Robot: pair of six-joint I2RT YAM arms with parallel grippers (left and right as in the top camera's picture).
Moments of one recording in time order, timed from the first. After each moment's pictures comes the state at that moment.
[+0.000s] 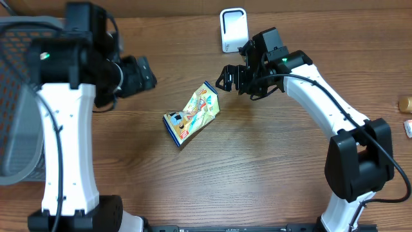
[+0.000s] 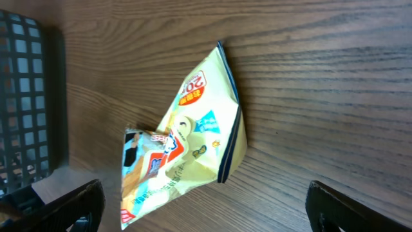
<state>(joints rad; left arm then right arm) -0.03 1.67 2.07 -1.68 0.15 -0.36 0.37 1.96 1.57 -0.73 -0.51 0.41</state>
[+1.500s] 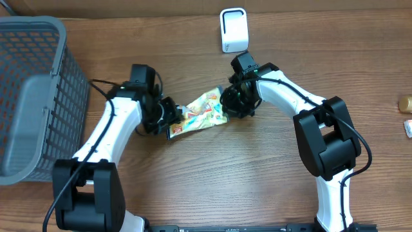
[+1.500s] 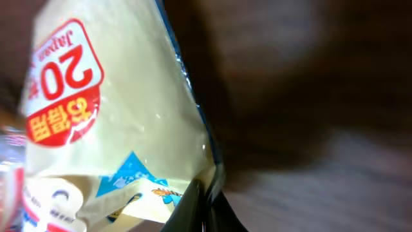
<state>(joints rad) -0.11 1.69 1.15 -0.85 0.34 -0.53 0.45 2.19 1.58 -0.82 -0.45 0.56</state>
